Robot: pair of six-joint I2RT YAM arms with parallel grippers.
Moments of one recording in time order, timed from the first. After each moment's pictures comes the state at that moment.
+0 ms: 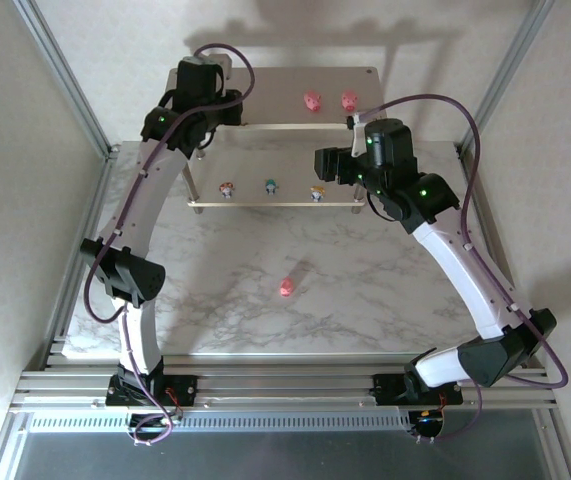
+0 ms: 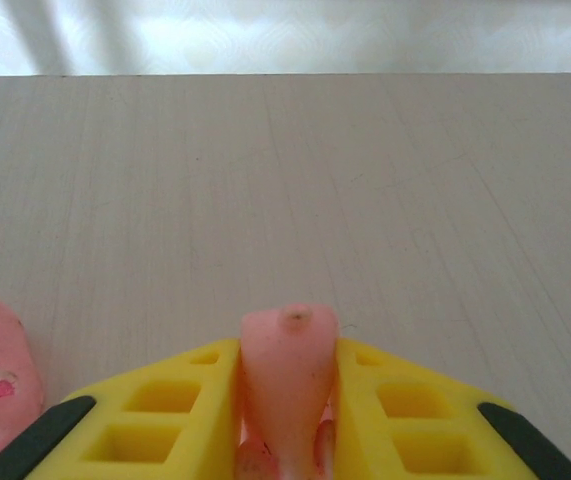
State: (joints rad) left arm -0.33 2.00 2.38 -0.82 -0.11 -0.20; right arm 0.56 1.42 1.65 -0.67 0.10 0.23
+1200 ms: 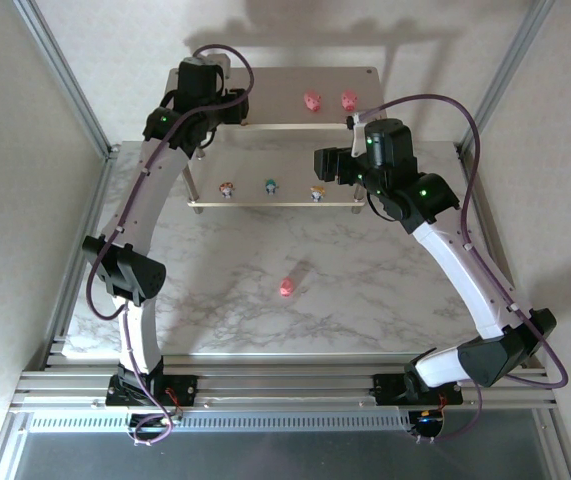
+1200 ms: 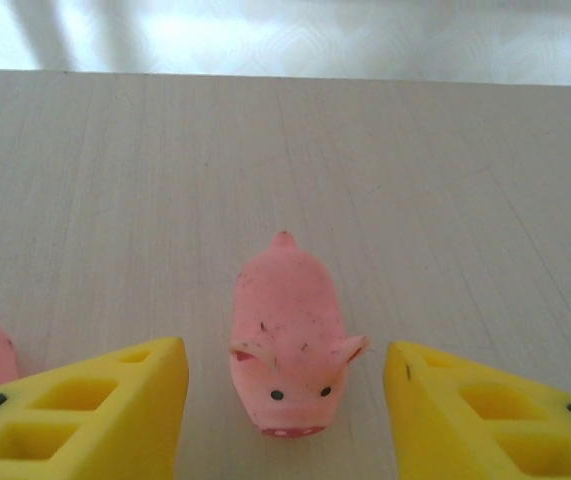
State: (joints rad) left arm -0.33 2.02 2.37 -0.78 -0.11 -0.23; right arm 0.56 1.42 1.65 -0.67 0.10 0.23
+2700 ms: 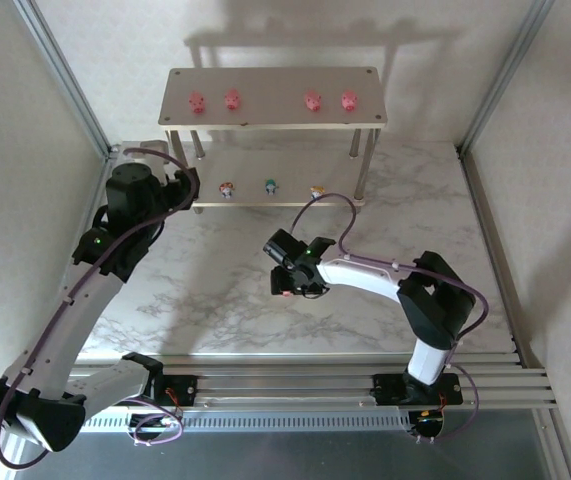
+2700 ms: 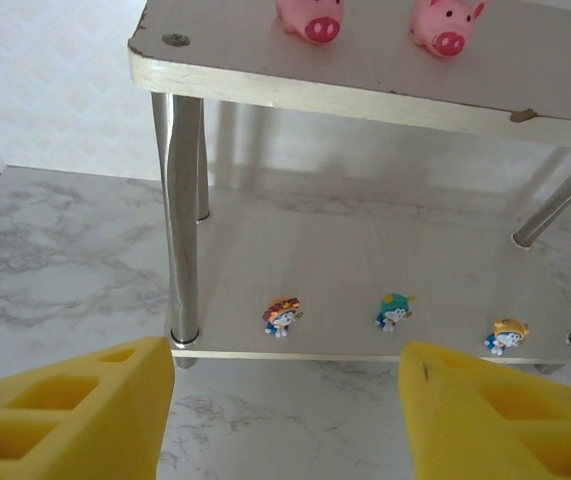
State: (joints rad) left arm -0.28 1.08 1.19 -0.43 -0.18 -0.27; right arm 0.95 1.77 1.20 -0.70 0.09 0.80
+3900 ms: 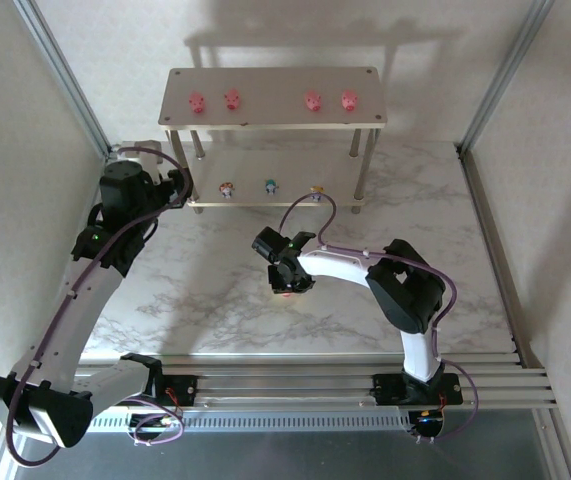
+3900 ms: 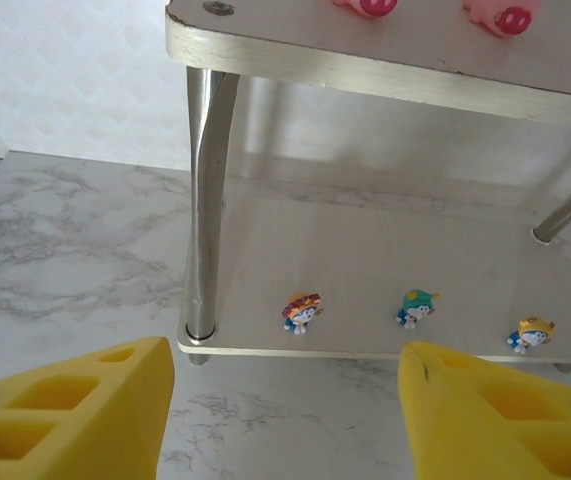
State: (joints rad) left arm -0.18 1.10 1.15 -0.40 -0.07 -0.25; right arm 0.94 1.94 1.33 -0.75 0.07 0.76
